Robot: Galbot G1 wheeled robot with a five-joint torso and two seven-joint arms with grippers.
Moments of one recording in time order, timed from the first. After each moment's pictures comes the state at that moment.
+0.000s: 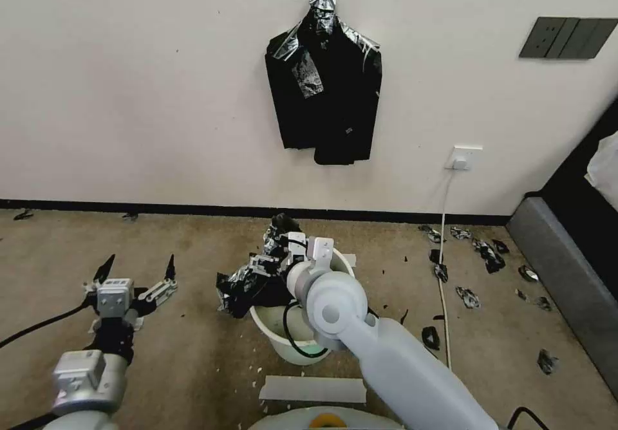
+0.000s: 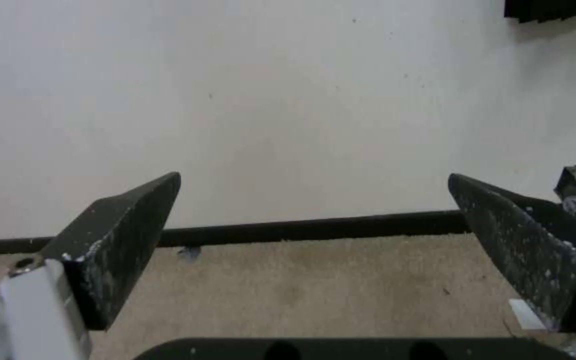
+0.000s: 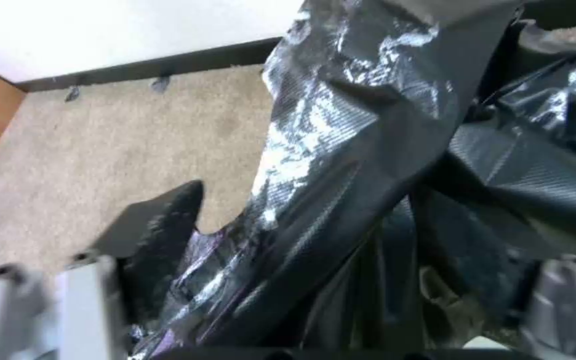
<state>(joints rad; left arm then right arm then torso) 1.86 -1.43 -0.83 -2.26 -0.10 0.02 0.02 -0.91 1.38 -0.29 1.86 1.11 -0.53 0.76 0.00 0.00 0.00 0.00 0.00</state>
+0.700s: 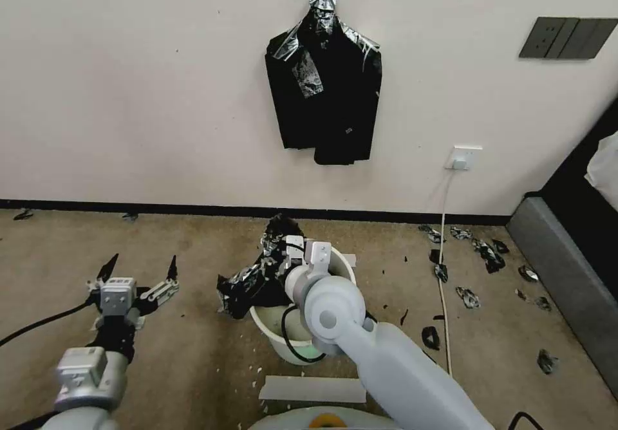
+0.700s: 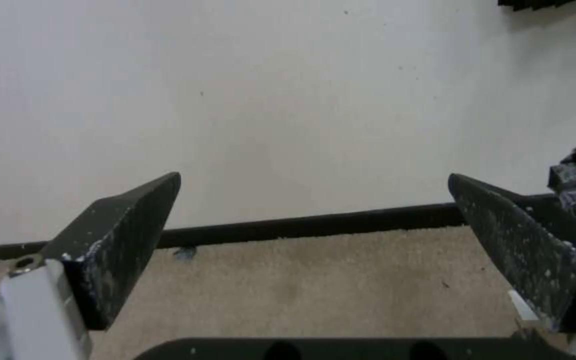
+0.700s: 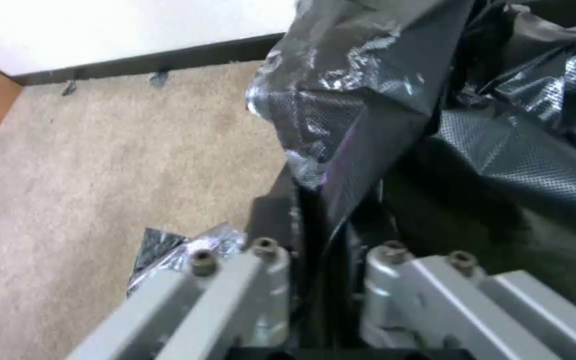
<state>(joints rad) 1.85 -1.39 -0.83 -2.24 -0.11 0.04 0.02 -0.92 1.37 -0.30 1.86 1.08 -0.53 0.74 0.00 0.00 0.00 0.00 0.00</state>
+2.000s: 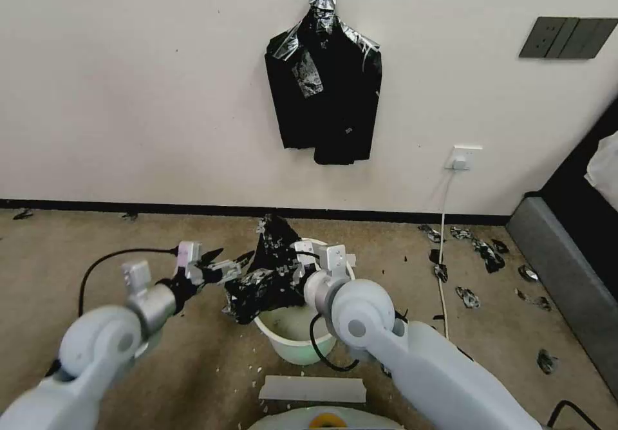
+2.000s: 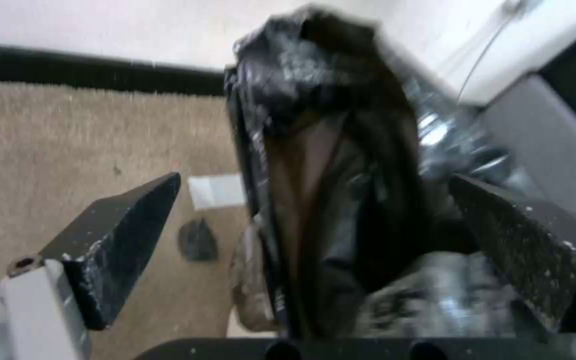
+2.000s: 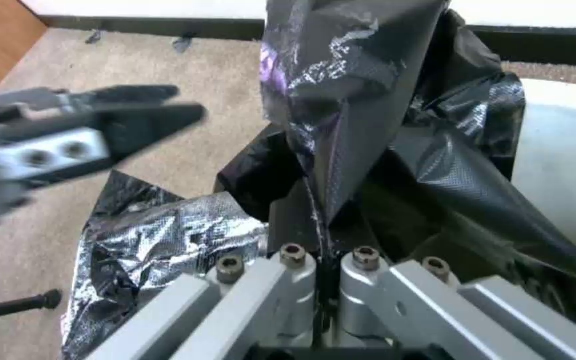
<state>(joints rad) 1.39 -0.90 -0.52 -1.92 -0.95 0.54 0.23 -0.89 1.20 -0.33 1.96 1.09 -0.60 0.63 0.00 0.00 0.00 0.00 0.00</state>
